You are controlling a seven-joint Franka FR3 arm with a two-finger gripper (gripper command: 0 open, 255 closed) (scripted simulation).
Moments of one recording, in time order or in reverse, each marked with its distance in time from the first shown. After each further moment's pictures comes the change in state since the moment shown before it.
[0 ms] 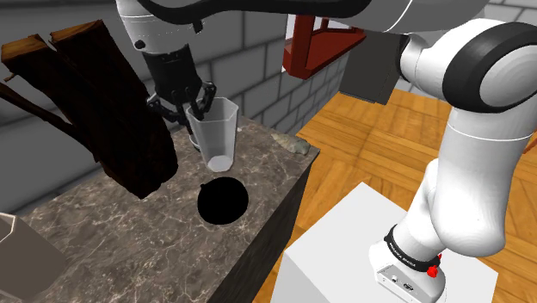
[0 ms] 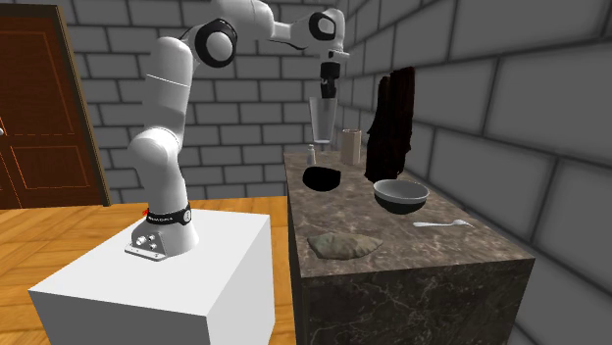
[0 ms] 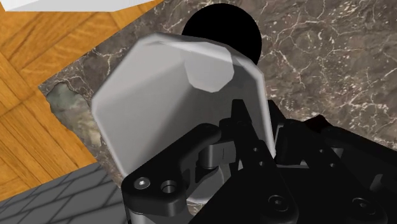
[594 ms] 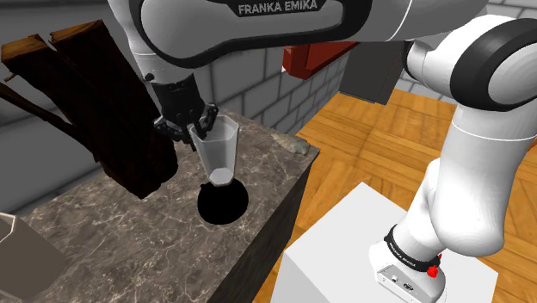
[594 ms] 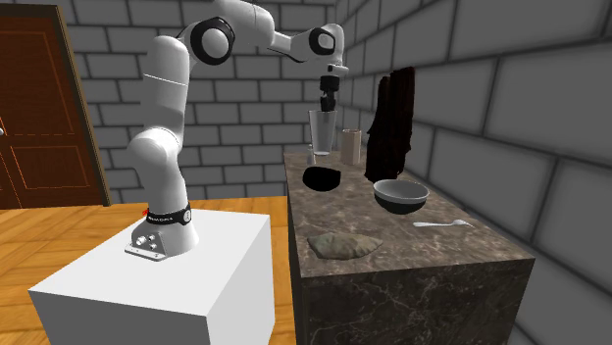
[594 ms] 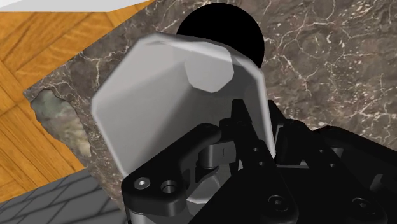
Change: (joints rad) arm -0.017 -0.032 -0.002 -0.167 0.011 0.136 0.007
